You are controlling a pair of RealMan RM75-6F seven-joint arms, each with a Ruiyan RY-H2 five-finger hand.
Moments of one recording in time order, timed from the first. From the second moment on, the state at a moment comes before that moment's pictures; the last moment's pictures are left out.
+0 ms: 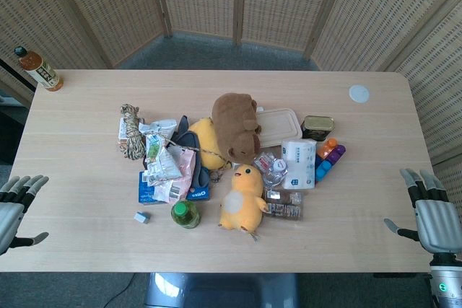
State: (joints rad) left arm -0.12 -0.93 0.07 -1.69 1.55 1.33 -0.05; right arm 0.08 -1.11 0.07 -1.63 -1.46 1.46 -0.10
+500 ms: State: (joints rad) left arm -0.12 -0.96 0.07 -1.67 1.61 1.37 -0.01; right arm 0.07 -1.10 0.08 -1.63 -1.45 1.47 -0.09
